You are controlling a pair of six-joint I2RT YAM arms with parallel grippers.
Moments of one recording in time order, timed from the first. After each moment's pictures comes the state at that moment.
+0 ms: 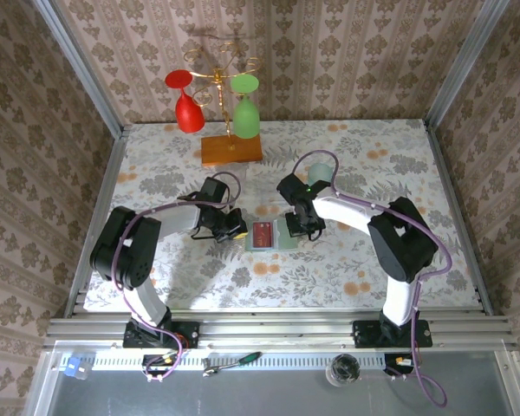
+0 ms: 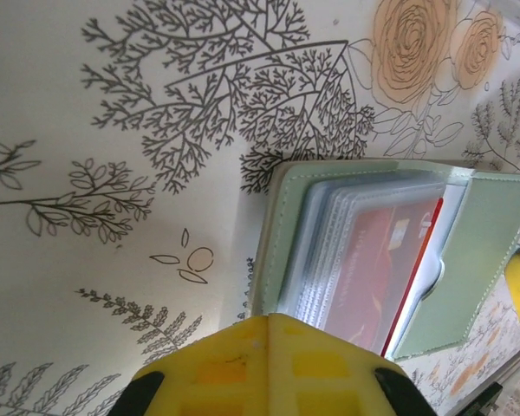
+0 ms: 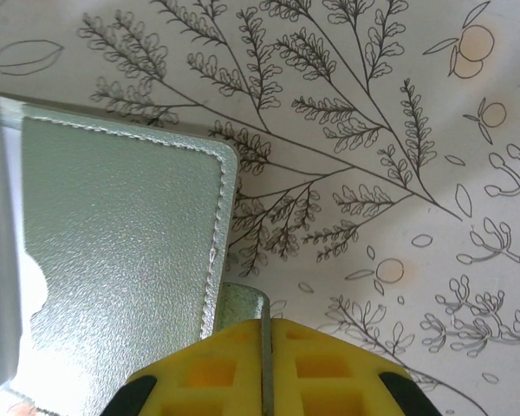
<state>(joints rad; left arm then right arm) -0.48 1.73 0.91 -0.34 0.51 -0.75 0.62 1.86 1.25 -0.78 0.10 0.45</state>
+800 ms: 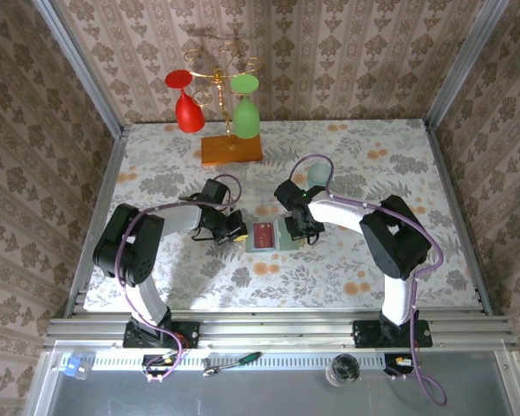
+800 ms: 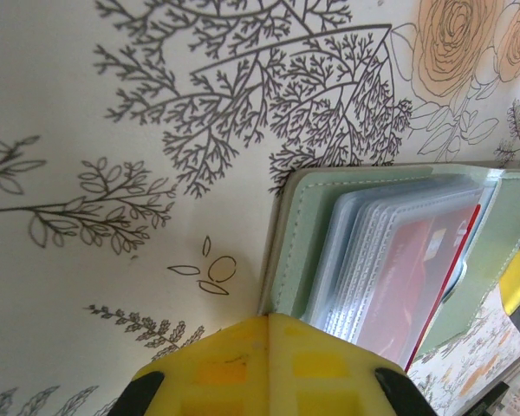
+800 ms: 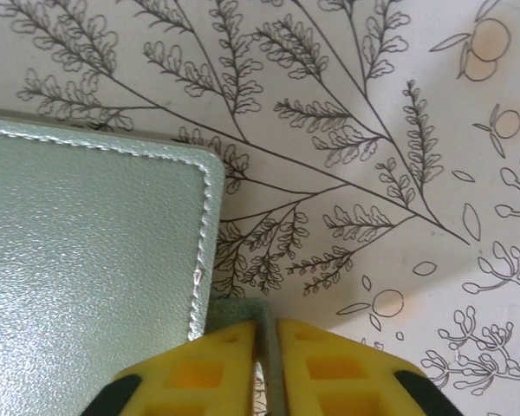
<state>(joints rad) -0.48 1.75 0.90 -0.33 0.51 -0.75 0.63 1.90 1.23 -0.74 0.17 0.45</state>
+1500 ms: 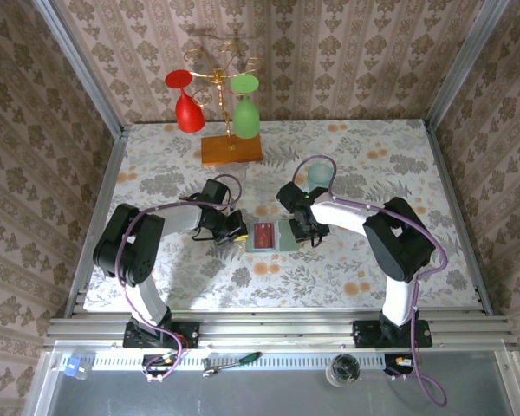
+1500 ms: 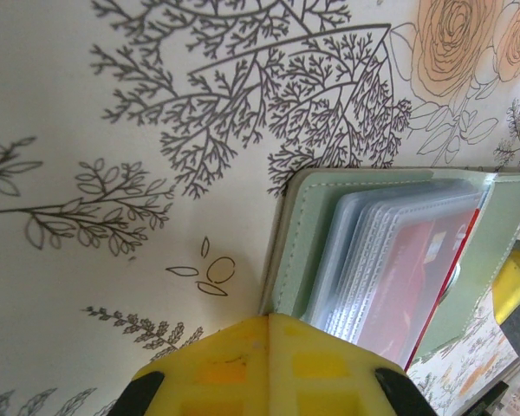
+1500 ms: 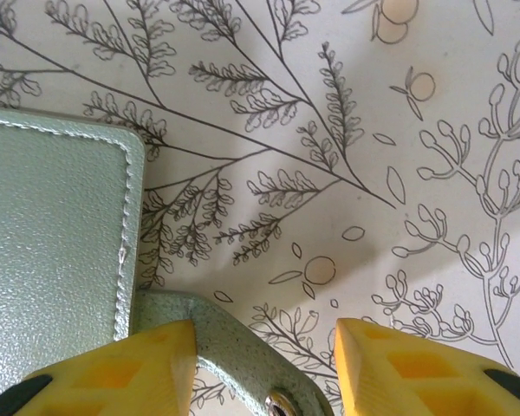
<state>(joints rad) -0.48 1.76 0.90 -0.32 0.52 -0.75 0.63 1.86 1.19 -0.77 0.23 0.46</state>
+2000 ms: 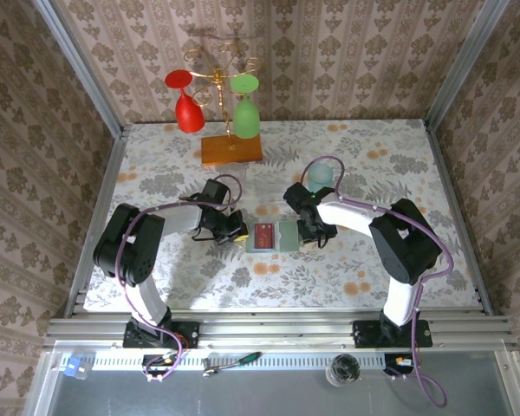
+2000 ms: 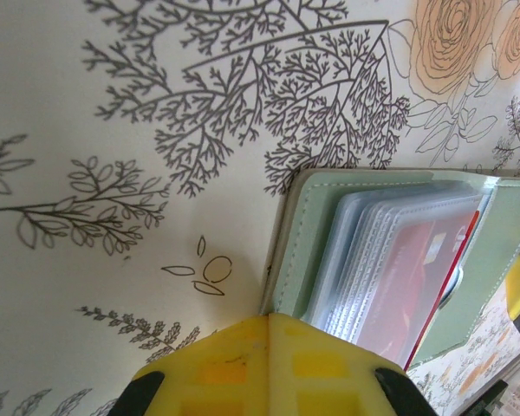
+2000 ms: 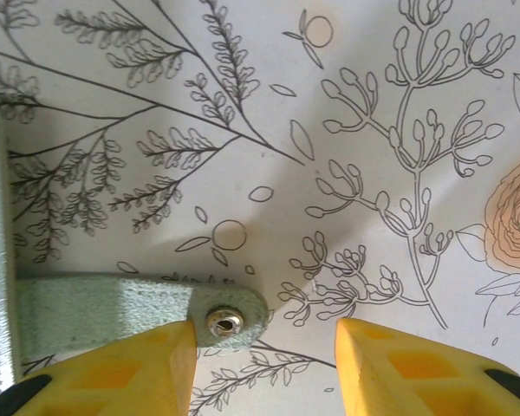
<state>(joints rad) -0.48 1.76 0.90 -0.32 0.52 -0.75 0.60 1.83 1.15 -0.80 0.26 0.47</state>
